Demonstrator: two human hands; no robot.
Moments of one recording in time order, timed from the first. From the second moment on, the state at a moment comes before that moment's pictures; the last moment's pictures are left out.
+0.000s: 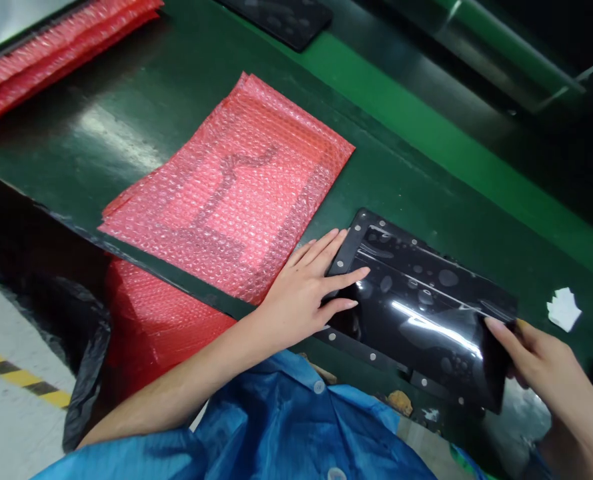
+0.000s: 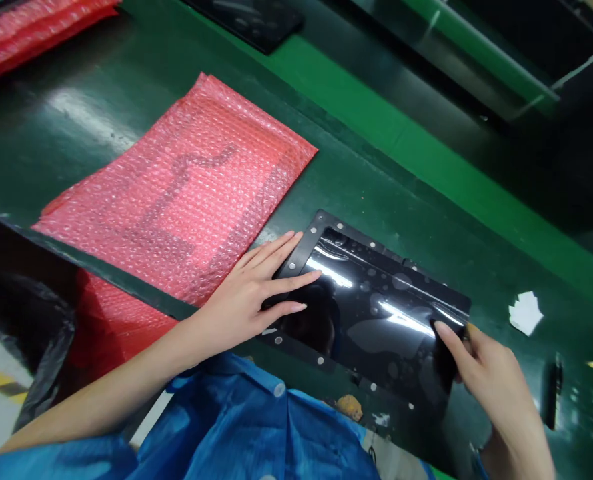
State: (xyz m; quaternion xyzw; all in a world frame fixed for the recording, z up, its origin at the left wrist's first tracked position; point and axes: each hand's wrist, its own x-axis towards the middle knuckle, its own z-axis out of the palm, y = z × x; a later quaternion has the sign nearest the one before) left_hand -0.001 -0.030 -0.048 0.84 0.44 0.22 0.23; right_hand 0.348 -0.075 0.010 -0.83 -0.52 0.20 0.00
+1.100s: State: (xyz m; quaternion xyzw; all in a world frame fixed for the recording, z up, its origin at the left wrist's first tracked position) left_hand 0.127 0.003 -0.015 0.92 0.35 0.15 0.05; right_hand 0.377 -0.016 -0.012 -0.81 -0.48 0.27 0.20
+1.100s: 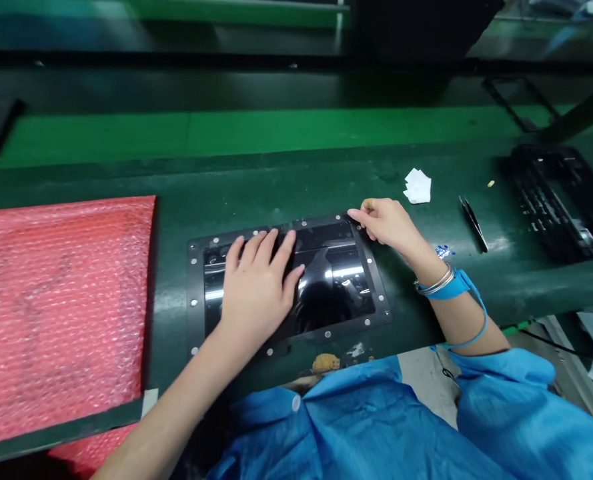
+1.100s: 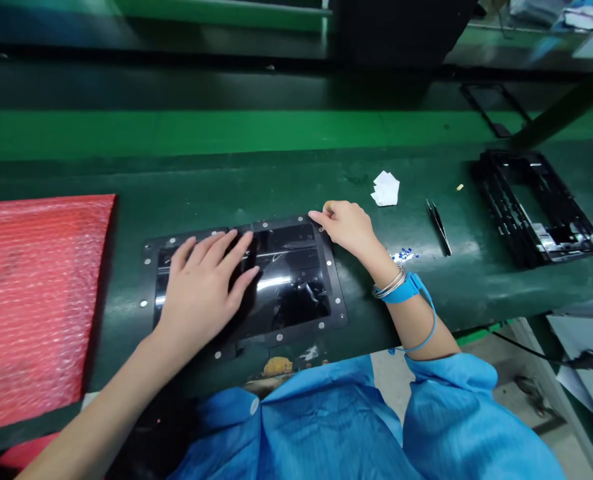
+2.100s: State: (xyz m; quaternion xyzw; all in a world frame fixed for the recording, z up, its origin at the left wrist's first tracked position) left_hand 0.071 0.048 0.011 0.31 0.58 0.58 0.49; right_hand 0.333 -0.038 0.002 -0.58 -0.40 0.47 0.53
